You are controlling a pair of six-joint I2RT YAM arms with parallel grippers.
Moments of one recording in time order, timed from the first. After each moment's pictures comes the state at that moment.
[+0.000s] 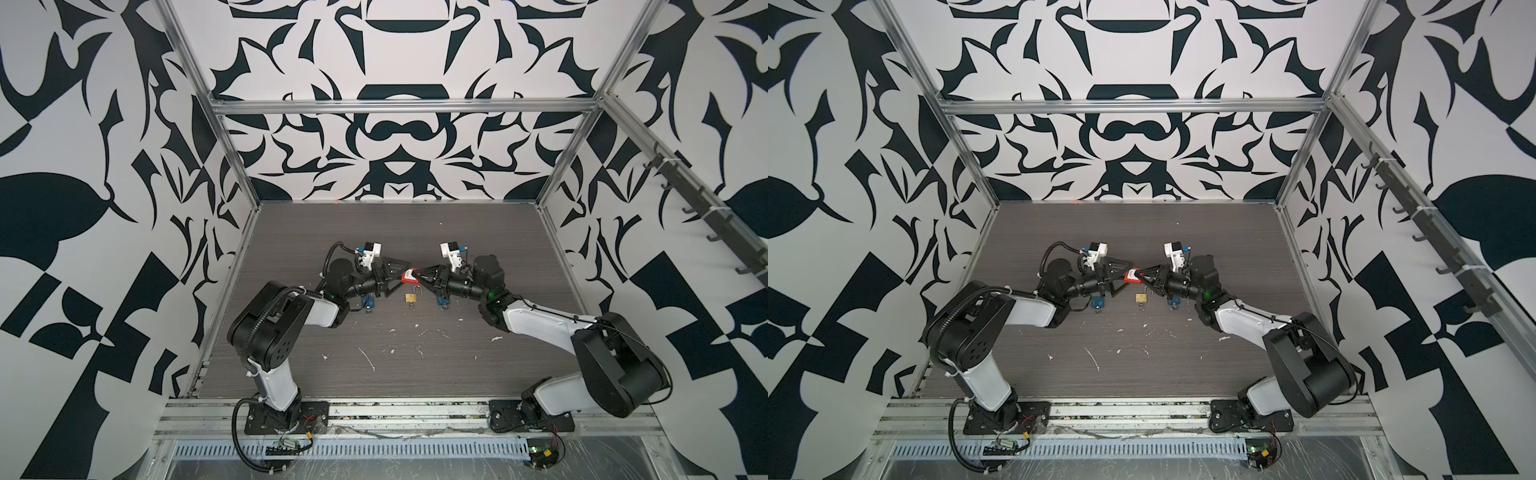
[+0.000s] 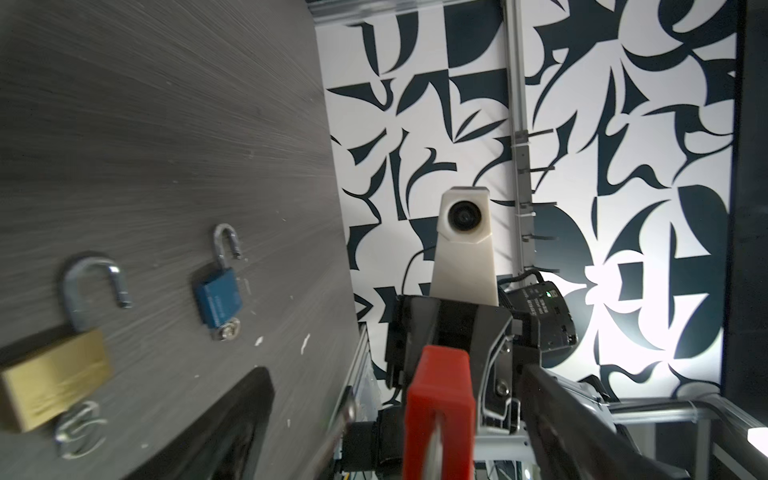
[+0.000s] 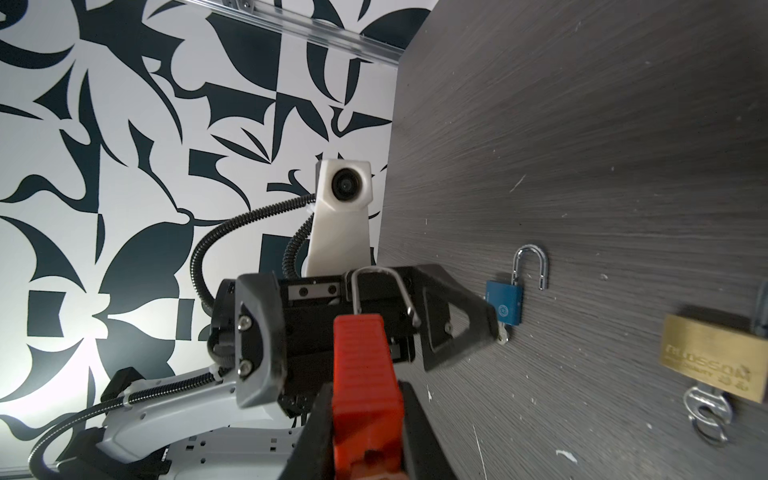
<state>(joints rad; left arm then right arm) -0.47 1.73 0.64 1.07 0.80 -1.38 0.46 1.43 0.62 0.60 -0.72 1.21</state>
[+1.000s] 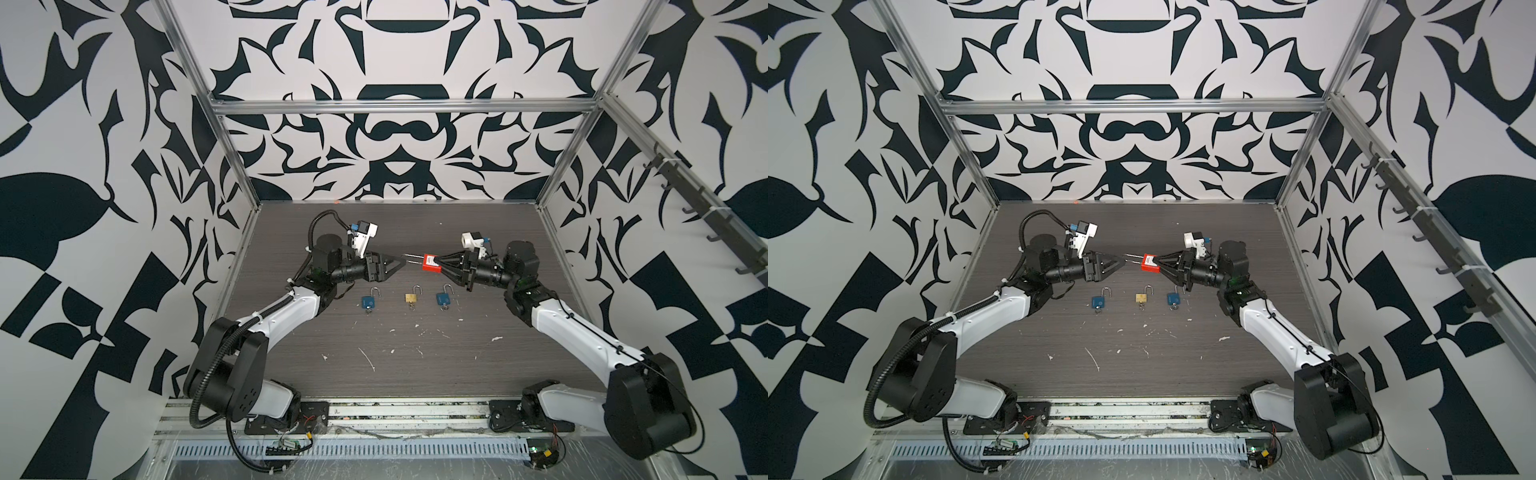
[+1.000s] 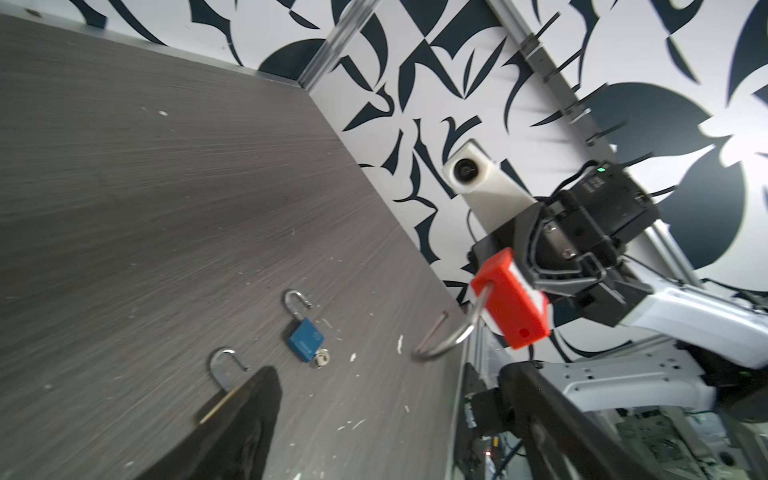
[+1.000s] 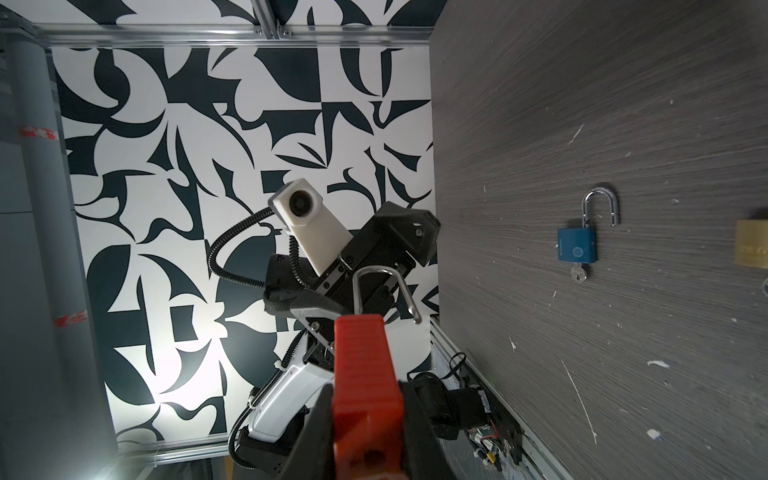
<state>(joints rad) -0.45 1.44 0.80 0.46 0.86 -0.67 0.29 1.23 0.70 0.38 -0.96 1.46</state>
